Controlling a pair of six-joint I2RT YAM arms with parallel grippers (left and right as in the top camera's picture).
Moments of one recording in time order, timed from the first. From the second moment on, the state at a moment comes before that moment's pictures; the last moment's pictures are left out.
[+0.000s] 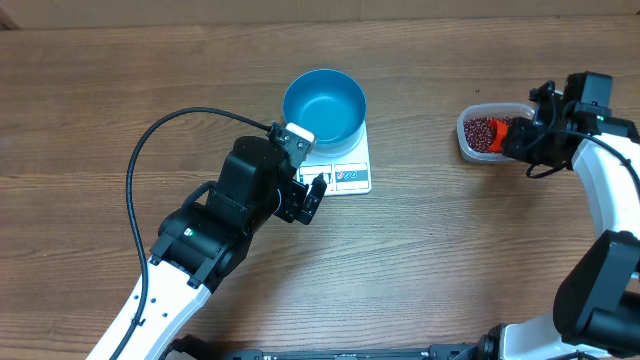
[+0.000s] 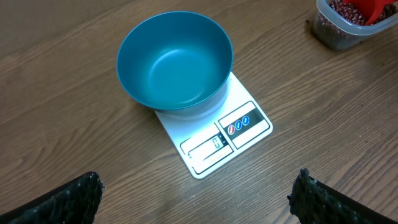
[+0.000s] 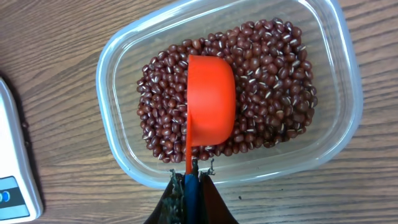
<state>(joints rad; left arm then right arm) -0.54 1.14 1.06 -0.63 -0.06 0.01 -0.27 1.71 1.27 -0.76 -0.27 0.02</state>
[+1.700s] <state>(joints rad) -0.54 1.14 1.06 -0.63 -0.06 0.01 -0.35 1.80 1.27 -0.76 -0.61 0.02</state>
